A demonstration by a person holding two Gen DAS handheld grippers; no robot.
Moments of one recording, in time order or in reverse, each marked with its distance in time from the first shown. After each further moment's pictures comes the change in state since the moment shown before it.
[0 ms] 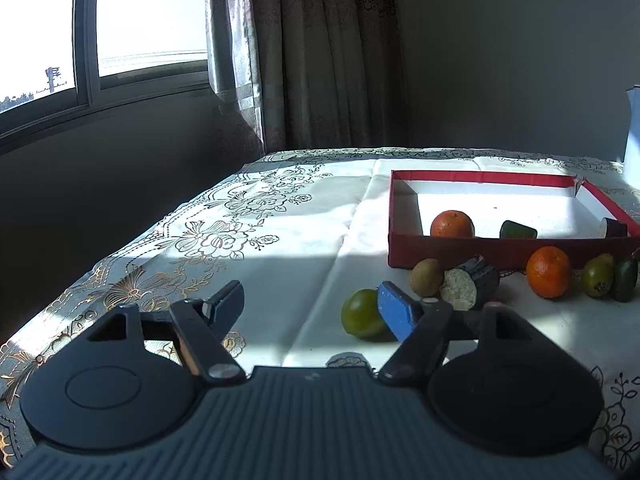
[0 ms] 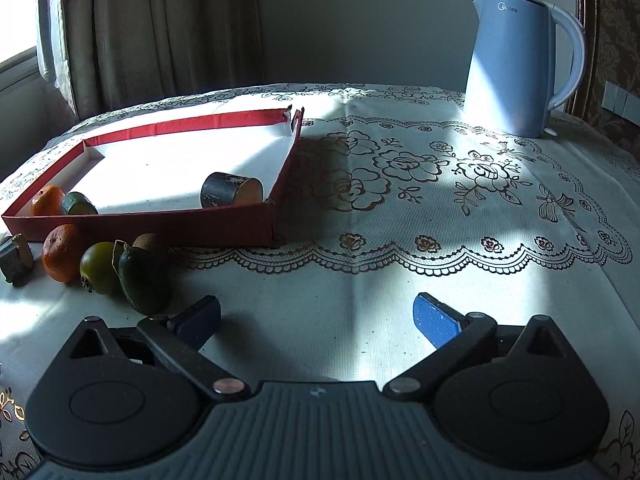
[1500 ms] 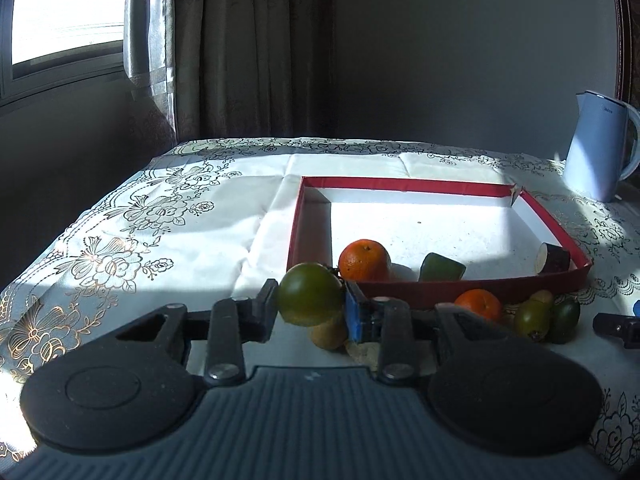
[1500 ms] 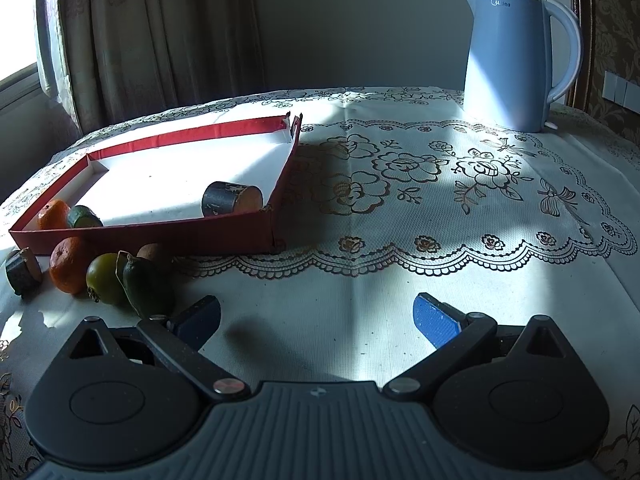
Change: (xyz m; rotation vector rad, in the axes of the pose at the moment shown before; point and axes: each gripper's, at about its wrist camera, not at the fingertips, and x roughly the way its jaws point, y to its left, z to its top) left arm 0.041 -0.034 0.051 0.011 0.073 -0.243; right arm -0.002 -0.005 0.001 0.035 -0.015 0.028
